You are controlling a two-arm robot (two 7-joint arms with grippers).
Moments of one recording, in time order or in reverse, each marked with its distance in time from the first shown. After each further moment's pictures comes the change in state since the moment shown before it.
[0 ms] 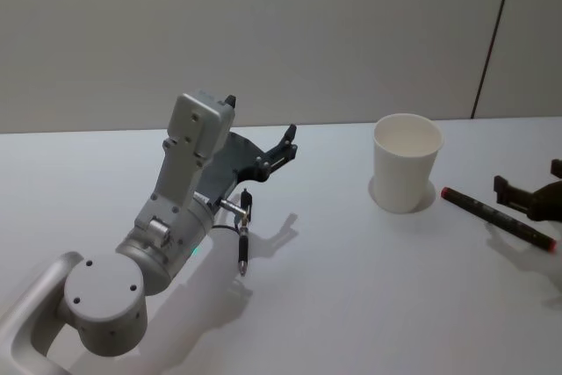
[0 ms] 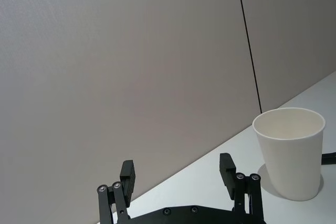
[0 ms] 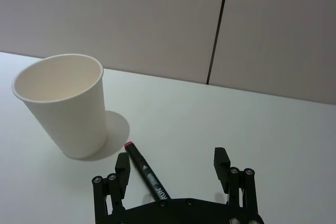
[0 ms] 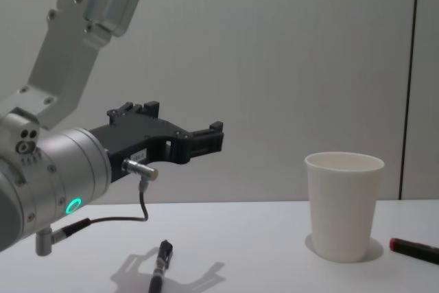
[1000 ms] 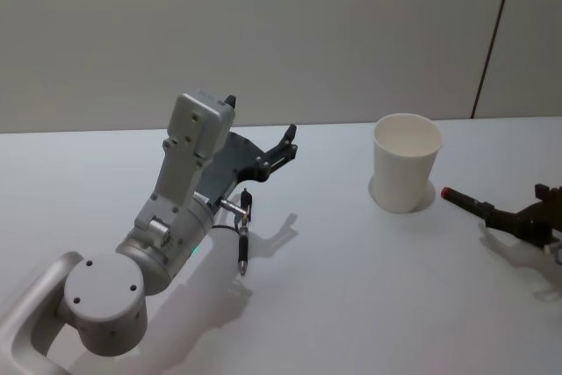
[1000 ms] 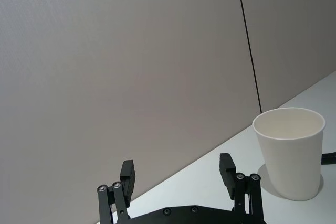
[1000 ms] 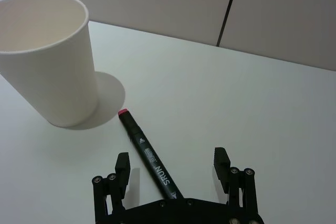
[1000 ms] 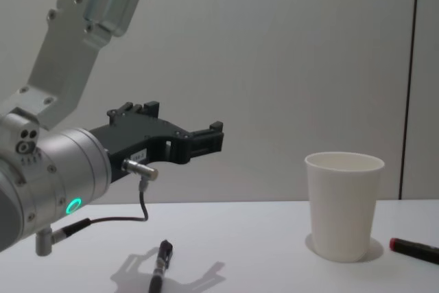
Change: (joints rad) left arm 0.000 0.000 0.000 0.000 0.000 0.000 0.000; right arm 0.082 -0.026 -0.041 0.101 -0.094 0.127 0.066
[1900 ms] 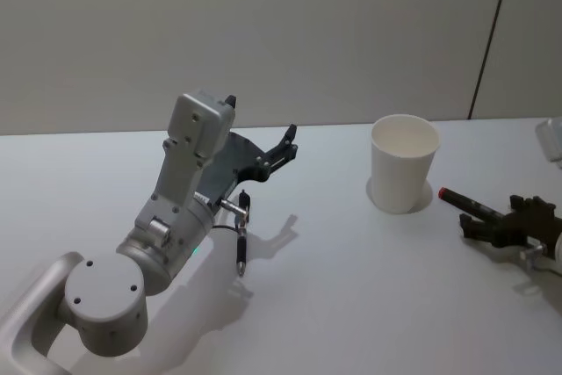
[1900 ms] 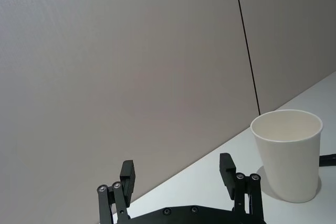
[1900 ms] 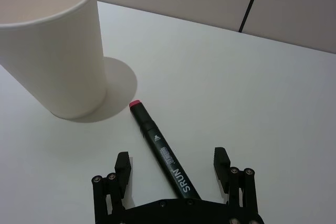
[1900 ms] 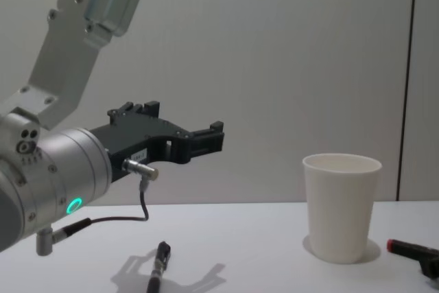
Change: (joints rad) left arm 0.000 0.000 0.000 0.000 0.000 0.000 0.000; right arm 0.063 -0.048 -0.045 0.111 -0.065 0.005 0.061
